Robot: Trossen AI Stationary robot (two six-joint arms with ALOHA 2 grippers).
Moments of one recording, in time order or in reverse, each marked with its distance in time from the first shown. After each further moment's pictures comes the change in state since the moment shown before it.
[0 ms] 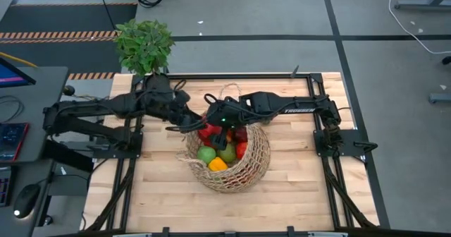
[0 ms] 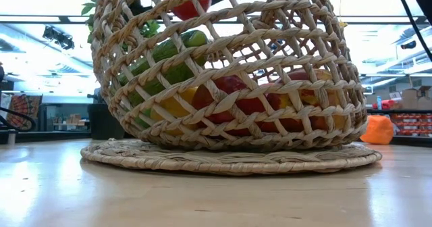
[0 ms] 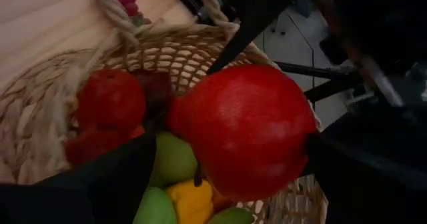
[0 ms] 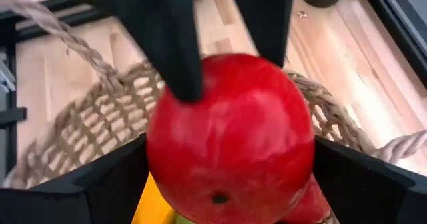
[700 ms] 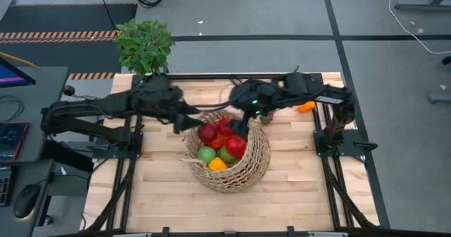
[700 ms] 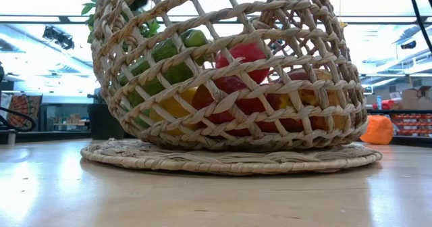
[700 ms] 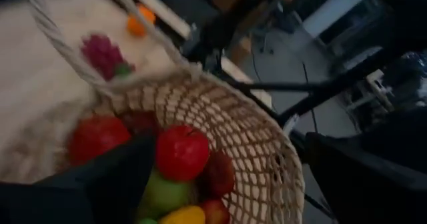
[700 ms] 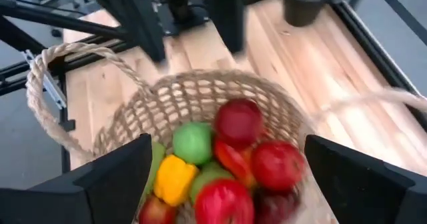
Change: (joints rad) left arm -0.047 -0.056 0.068 0.014 -0.076 0.083; right arm -0.004 -0.139 0.133 -0.207 -0.012 0.058
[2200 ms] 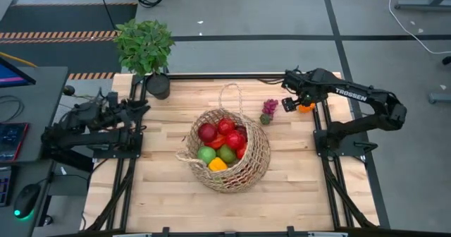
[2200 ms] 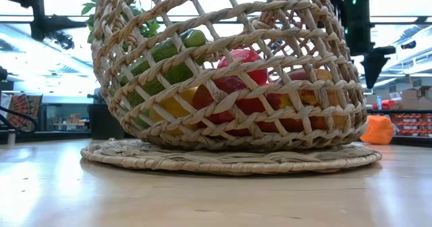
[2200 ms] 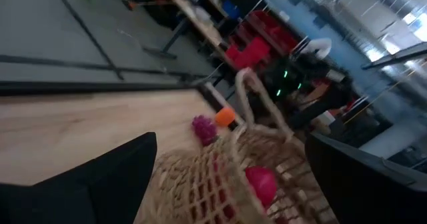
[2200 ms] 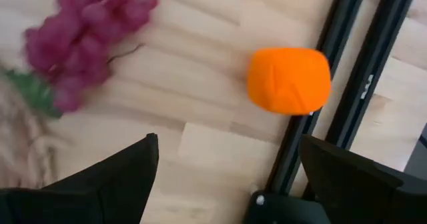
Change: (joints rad) left arm -0.039 -1.025 -0.467 -0.292 -0.553 -0.112; right arm -0.667 -0.638 -1.326 -0.012 0.035 0.308
